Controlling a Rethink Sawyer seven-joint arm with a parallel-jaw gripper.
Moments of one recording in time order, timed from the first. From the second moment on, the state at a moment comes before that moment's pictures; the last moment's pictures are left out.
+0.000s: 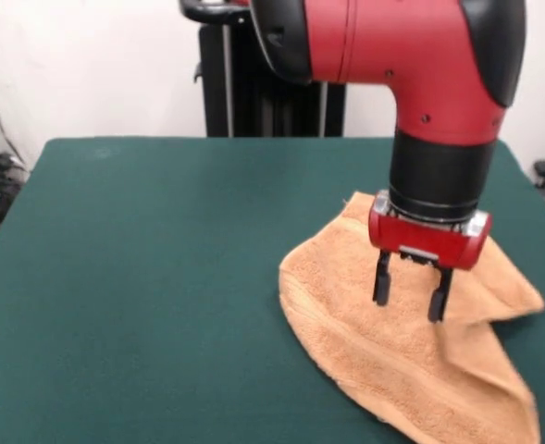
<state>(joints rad) 0.00 -0.39 -0.03 1.30 -0.02 0.50 2.22</state>
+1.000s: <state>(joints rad) 0.02 -0.43 0.00 1.30 -0.04 0.50 2.22</state>
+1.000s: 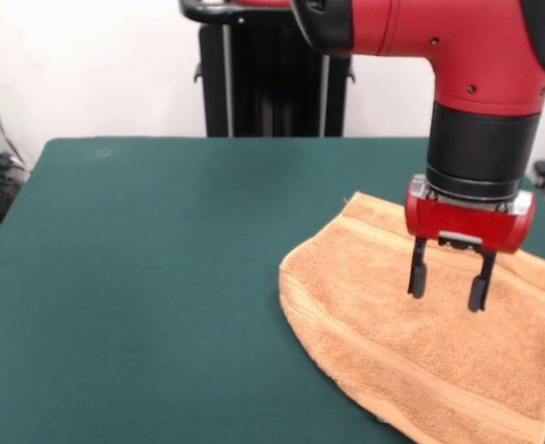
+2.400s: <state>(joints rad) -0.20 -0.46 0.13 1.33 -0.17 0.50 2.22</state>
